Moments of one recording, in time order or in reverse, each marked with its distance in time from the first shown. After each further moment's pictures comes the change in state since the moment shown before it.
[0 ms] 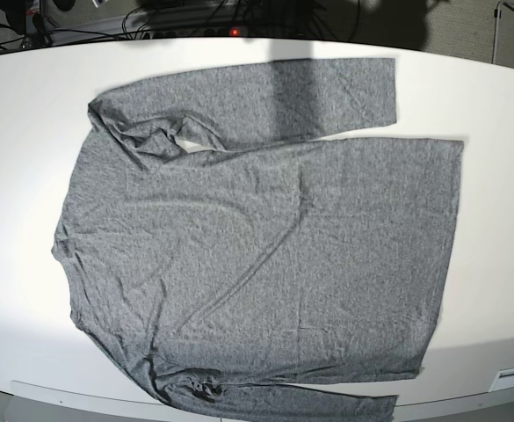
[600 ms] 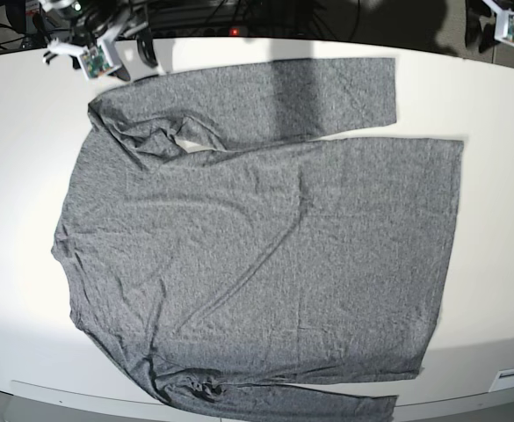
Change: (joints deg) left arm -5.8 -6.4 -1.7 12.7 0.3 -0.2 -4.9; right arm 13.0 -0.3 0.7 12.6 -0.1 0.2 -0.1
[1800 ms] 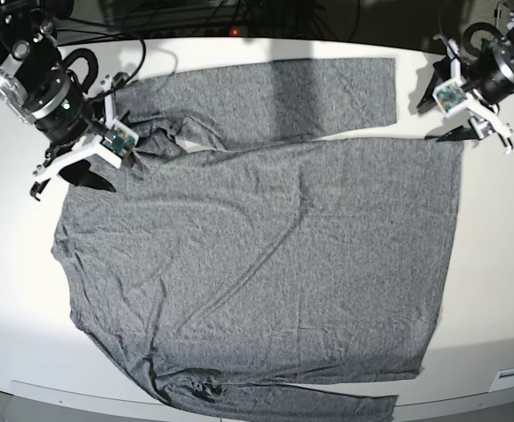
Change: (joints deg) left arm -30.9 -18.1 18.3 -12.8 32.5 -16.9 -6.0; right arm 28.5 7.6 -0.4 0.0 -20.6 24.1 -10.0
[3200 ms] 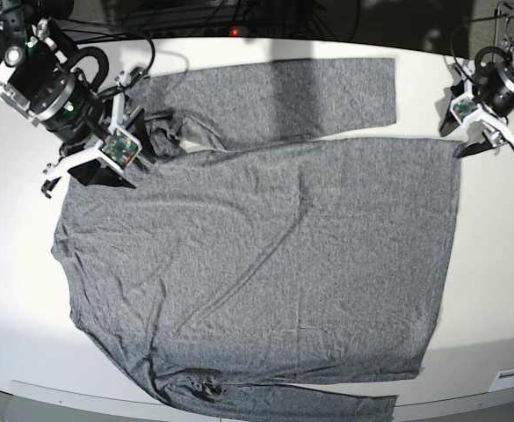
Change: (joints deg) left arm -12.4 3.0 3.5 -30.8 14.6 7.8 -24.0; right arm 1.2 -1.5 0.0 0.0 11.8 0.0 -1.5
